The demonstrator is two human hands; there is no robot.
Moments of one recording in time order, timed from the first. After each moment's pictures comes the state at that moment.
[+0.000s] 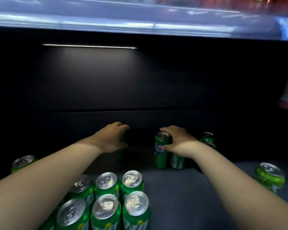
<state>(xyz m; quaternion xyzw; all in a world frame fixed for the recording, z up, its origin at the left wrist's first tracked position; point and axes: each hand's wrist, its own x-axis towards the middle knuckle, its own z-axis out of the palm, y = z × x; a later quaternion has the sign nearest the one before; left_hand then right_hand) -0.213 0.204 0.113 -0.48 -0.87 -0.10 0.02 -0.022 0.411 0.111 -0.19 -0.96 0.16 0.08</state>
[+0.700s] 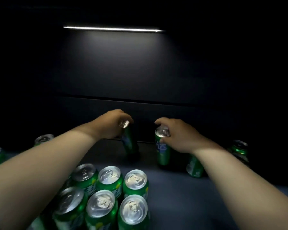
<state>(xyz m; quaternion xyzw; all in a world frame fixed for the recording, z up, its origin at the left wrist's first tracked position) -0.245 0.176 0.109 -0.43 -0.88 -0.20 0.07 -0.077 0.395 0.117 -0.03 -0.98 0.17 0.12</state>
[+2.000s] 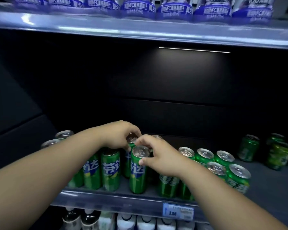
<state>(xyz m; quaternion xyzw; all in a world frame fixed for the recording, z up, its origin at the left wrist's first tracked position) -0.245 -0.132 0.132 -0.51 -0.86 -0.10 -0.03 -0.094 0.017 0.098 0.03 -0.95 0.31 0.08</state>
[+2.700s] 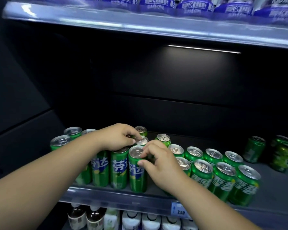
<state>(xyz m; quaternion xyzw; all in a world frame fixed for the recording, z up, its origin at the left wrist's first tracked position) -0.259 -0.165 0.108 -0.47 -0.85 -0.24 -0.07 -0.099 -0.017 0.052 0.06 -0.91 0.32 0.27</state>
